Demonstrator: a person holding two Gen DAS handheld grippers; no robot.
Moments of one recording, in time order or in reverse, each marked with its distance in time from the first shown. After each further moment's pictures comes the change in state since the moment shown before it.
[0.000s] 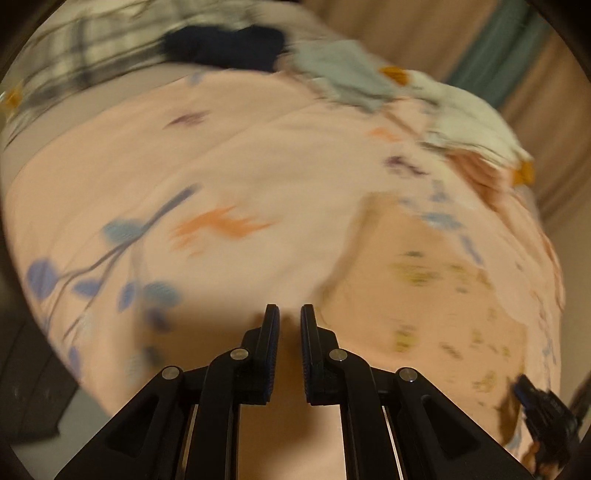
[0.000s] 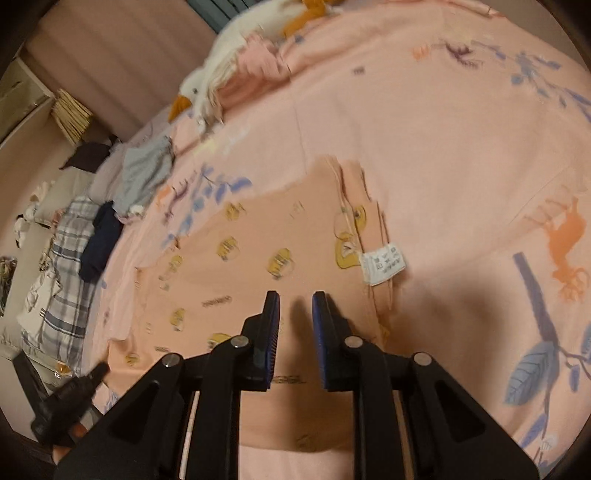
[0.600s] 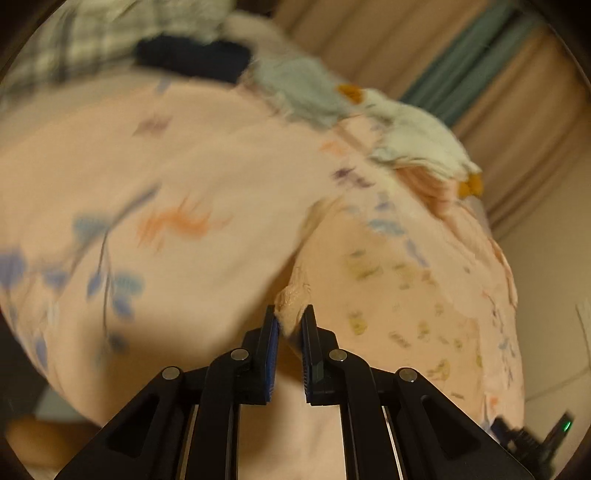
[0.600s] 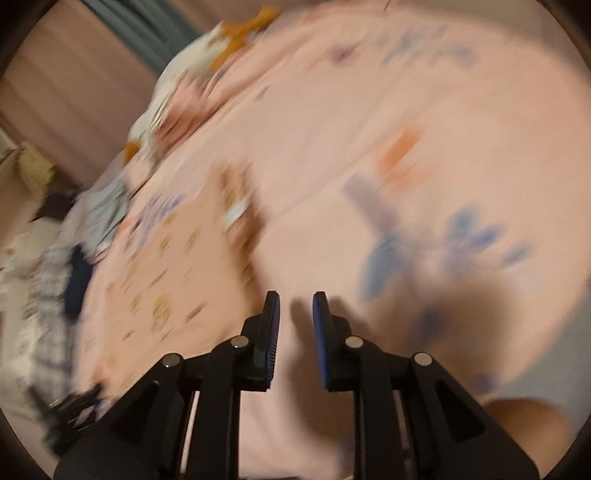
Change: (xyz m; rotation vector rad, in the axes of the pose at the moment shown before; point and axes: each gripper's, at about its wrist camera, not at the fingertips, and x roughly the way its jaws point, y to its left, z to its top) left arm -0.042 -0.030 -0.015 0.083 -0.091 -0.291; right arm -0.089 -0.052 -0.052 0.186 -0.167 -0.131
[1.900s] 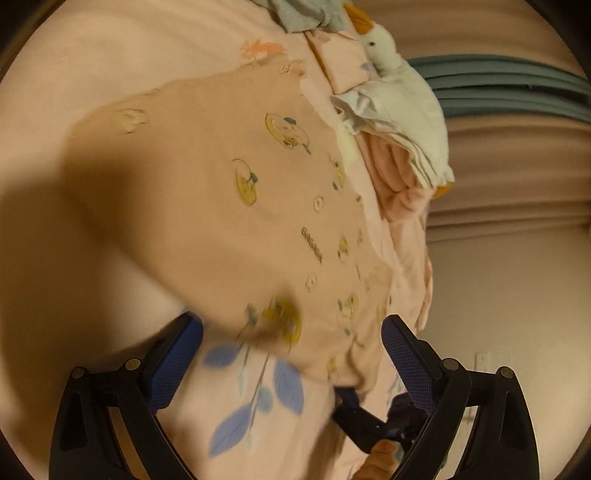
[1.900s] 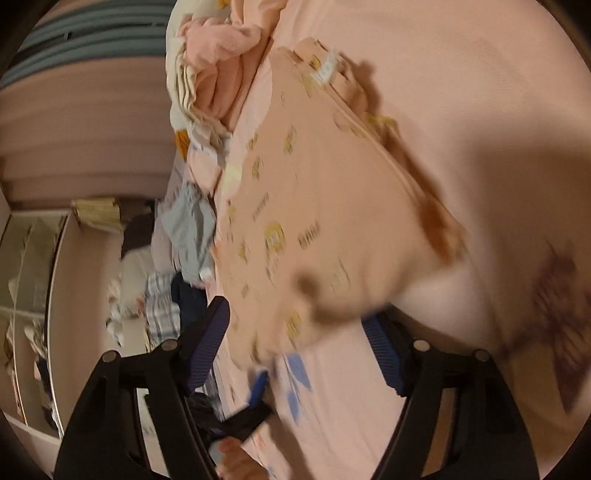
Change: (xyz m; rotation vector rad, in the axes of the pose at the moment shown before) left arm 0.221 -0.045 0.090 -0.389 0.360 -0.378; right arm 0.232 0.129 0.089 0.345 0.370 0.466
